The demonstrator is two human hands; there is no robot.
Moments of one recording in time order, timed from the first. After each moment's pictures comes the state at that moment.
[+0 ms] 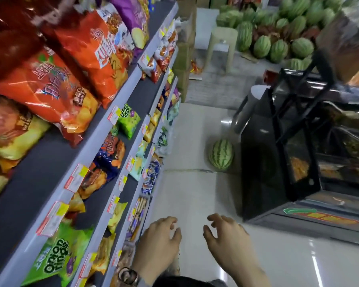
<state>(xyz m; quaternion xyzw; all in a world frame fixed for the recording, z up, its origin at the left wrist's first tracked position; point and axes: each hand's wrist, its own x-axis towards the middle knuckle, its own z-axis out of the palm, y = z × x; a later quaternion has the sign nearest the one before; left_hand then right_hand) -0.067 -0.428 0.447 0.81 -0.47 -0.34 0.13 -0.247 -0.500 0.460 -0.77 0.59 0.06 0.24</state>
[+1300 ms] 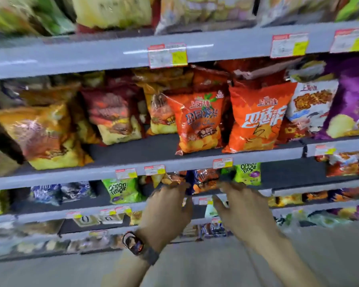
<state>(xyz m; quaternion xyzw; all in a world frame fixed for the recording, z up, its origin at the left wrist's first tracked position) -0.031 -0.597 0.581 0.99 -0.02 -0.01 0.16 -0.015 -0.786 0.571 -0.99 -0.10 -0.05 0.11</state>
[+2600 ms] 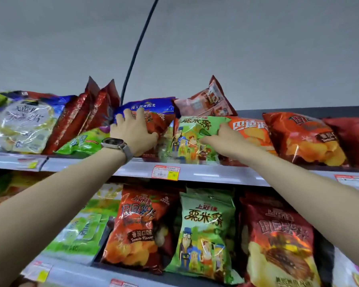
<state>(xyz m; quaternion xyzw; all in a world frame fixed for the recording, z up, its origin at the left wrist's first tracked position) 0.034 -0.214 1.114 0.81 0.22 0.54 0.02 0.126 -0.447 1.122 -0.84 -0.30 -0.28 0.34</state>
